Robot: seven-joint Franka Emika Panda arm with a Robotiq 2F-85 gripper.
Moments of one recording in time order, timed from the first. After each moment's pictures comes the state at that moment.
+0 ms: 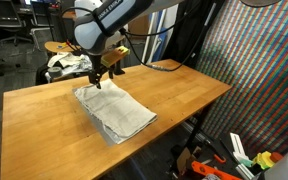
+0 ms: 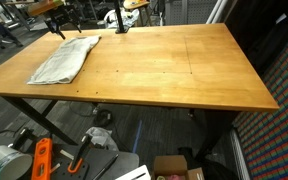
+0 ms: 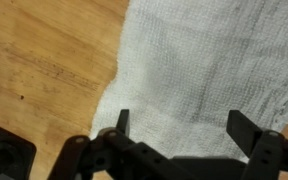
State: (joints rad) arm 0.21 0.61 0.09 -1.57 -0.29 2.17 0.00
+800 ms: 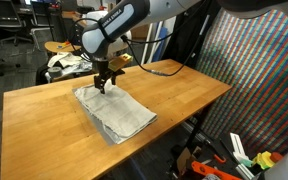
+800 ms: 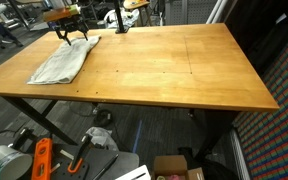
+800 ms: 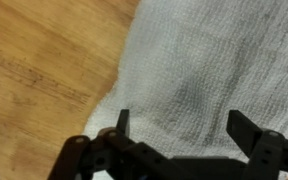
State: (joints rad) arm 0.15 0.69 0.11 -1.52 -0.18 2.17 -0.18
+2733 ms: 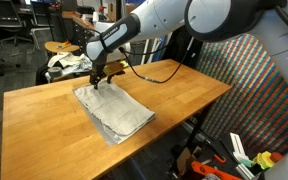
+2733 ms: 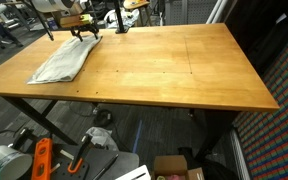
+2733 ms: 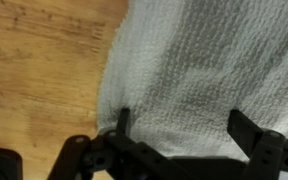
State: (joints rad) arm 0.13 0.89 0.08 -1.31 -0.09 2.37 -0.08
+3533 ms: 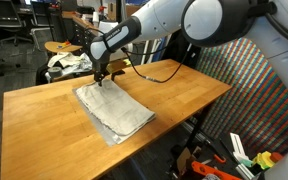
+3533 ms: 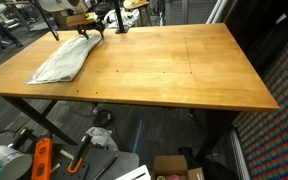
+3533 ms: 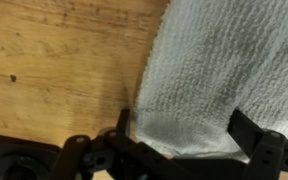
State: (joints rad) arm 0.13 0.92 0.03 -1.25 -0.09 2.36 -0.05
